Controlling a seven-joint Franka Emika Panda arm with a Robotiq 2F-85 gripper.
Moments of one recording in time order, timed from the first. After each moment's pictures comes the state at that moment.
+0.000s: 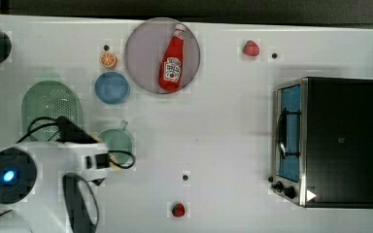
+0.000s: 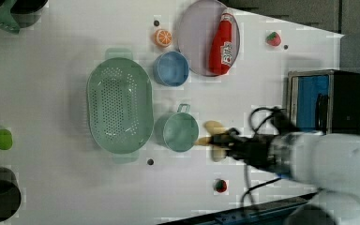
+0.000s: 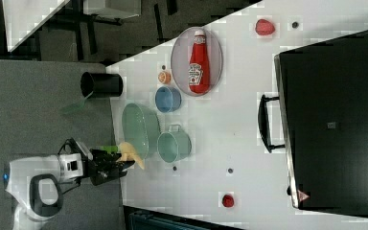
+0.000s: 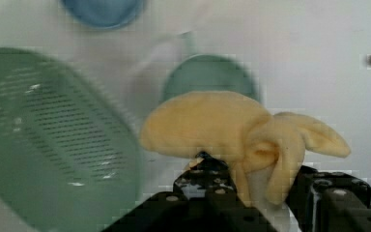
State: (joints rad) arm 0.08 -0.12 0.45 -2.32 0.12 0.62 0.32
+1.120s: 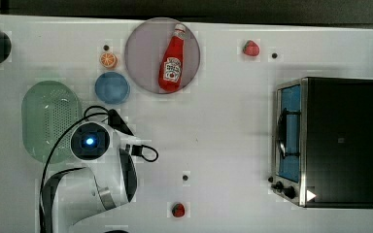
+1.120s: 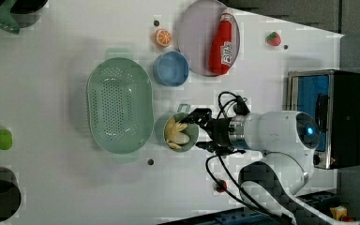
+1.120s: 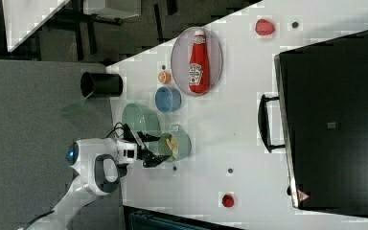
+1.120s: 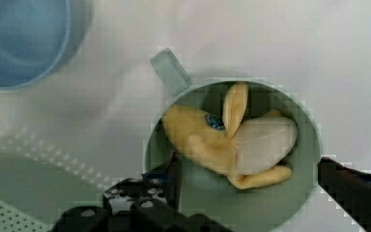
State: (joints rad) arm 0.06 0.20 0.37 -2.39 0.12 0.97 0.47
